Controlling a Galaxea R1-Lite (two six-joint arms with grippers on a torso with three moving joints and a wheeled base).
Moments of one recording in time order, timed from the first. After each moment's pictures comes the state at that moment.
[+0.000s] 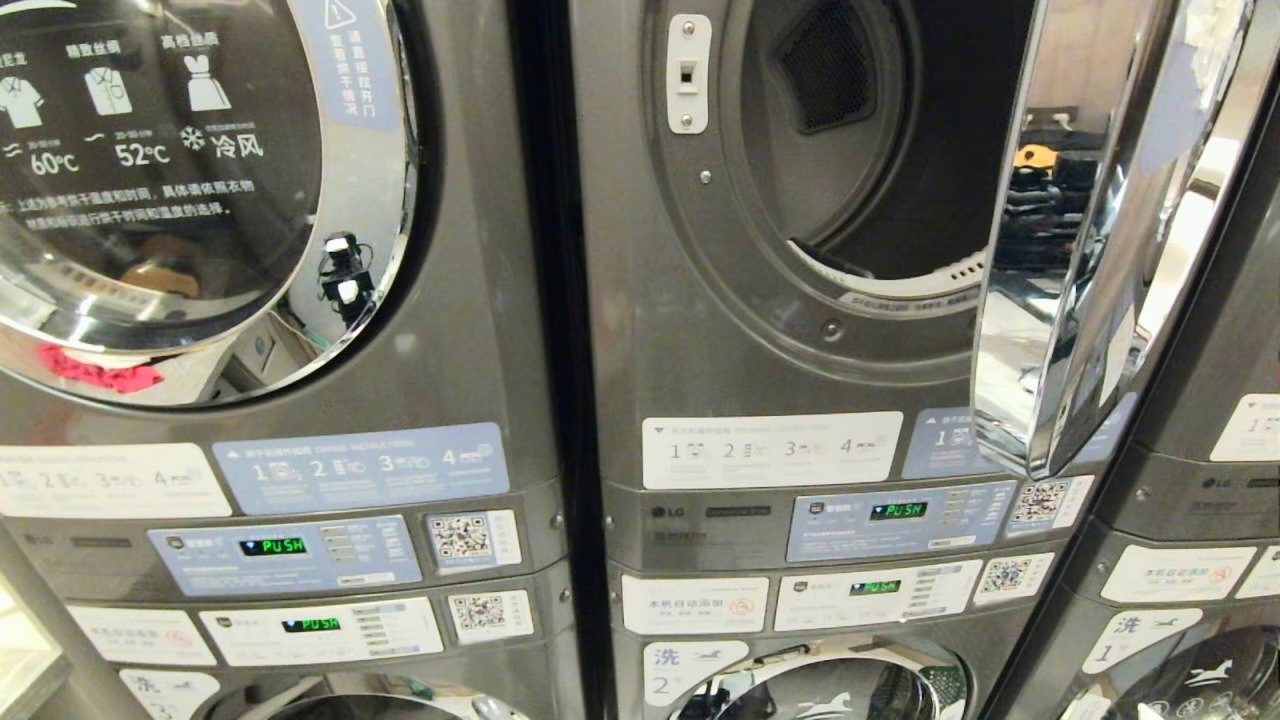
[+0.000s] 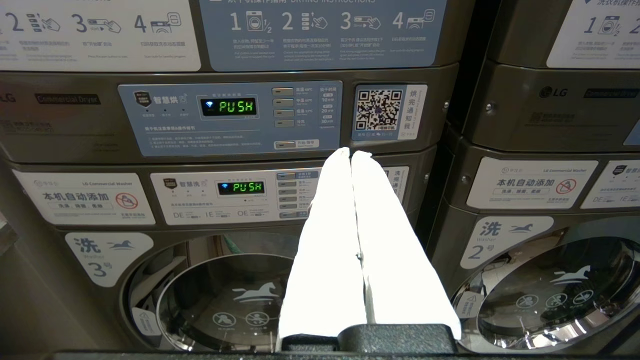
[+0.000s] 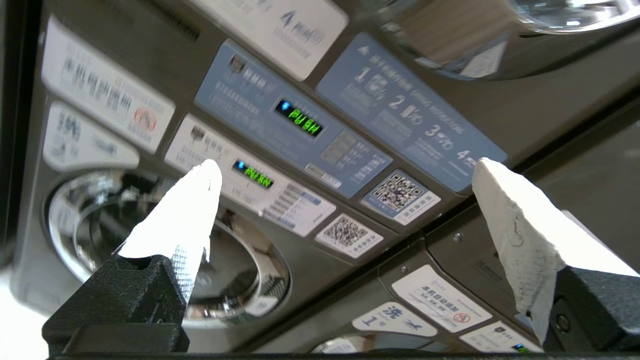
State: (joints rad) left arm 0.01 0.00 0.00 0.00 0.00 0.01; right arm 1.21 0.69 -0.17 -0.28 -1.02 -0.37
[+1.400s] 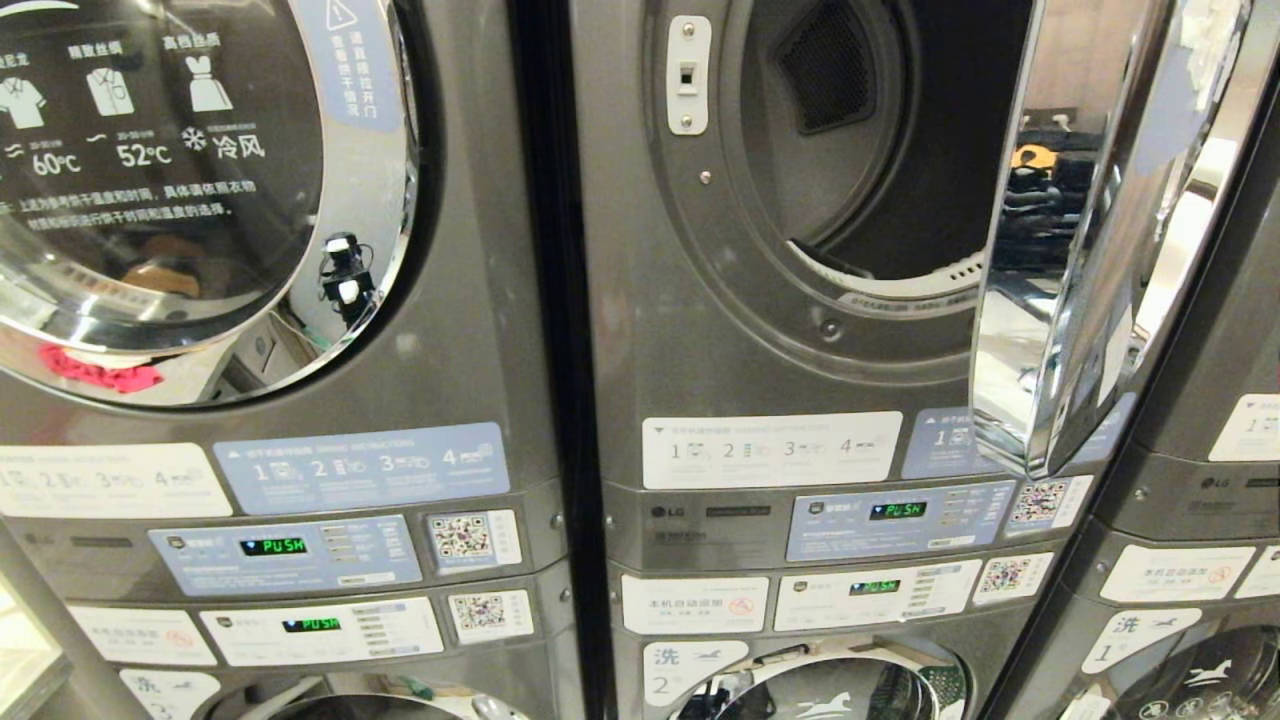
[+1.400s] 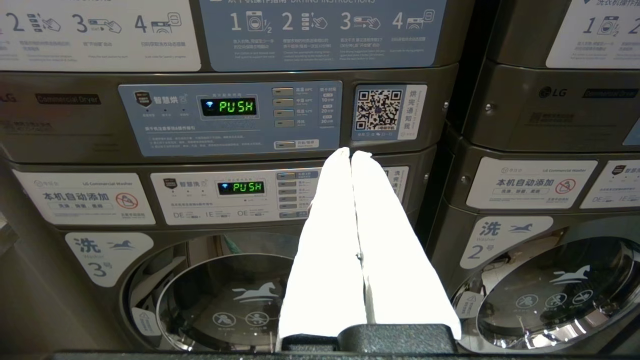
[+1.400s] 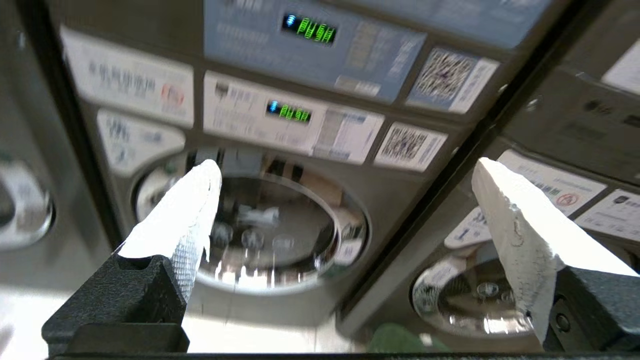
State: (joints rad) left arm 0.01 0.00 0.00 0.00 0.00 0.01; right arm 0.01 0.19 -0.02 -0.01 0.08 -0.26
